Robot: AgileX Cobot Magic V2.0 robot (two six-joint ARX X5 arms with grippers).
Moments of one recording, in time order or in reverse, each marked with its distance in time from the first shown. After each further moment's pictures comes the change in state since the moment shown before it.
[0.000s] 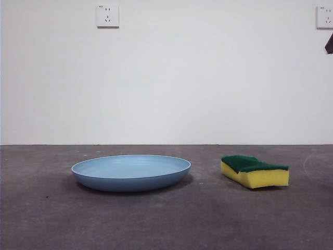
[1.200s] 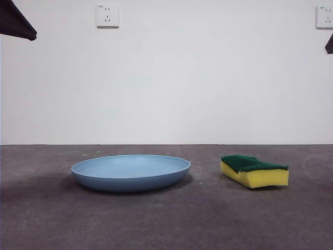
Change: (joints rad) left arm -0.324 0.616 0.525 -0.074 0.023 -0.089; right arm 0.000 0.000 0.000 0.000 0.000 0.000
